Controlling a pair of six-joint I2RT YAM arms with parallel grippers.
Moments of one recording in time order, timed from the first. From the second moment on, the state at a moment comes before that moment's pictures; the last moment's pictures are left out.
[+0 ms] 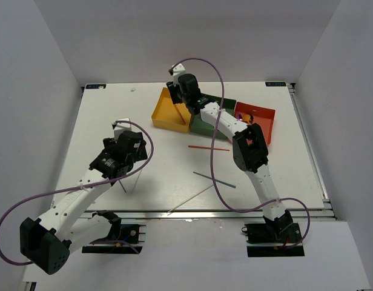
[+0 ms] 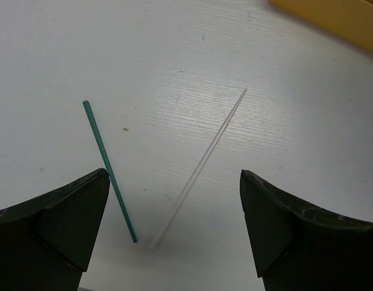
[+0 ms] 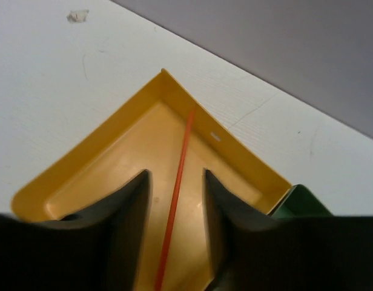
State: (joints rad) left arm -0.53 1.00 0.83 -0.60 -0.59 -0.47; right arm 0.66 2.40 2.16 -0.10 0.15 -0.07
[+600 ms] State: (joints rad) left arm -0.53 0.97 0.82 -0.60 -0.57 -0.47; right arm 0.66 1.56 1.35 -0.49 0.01 -0.12
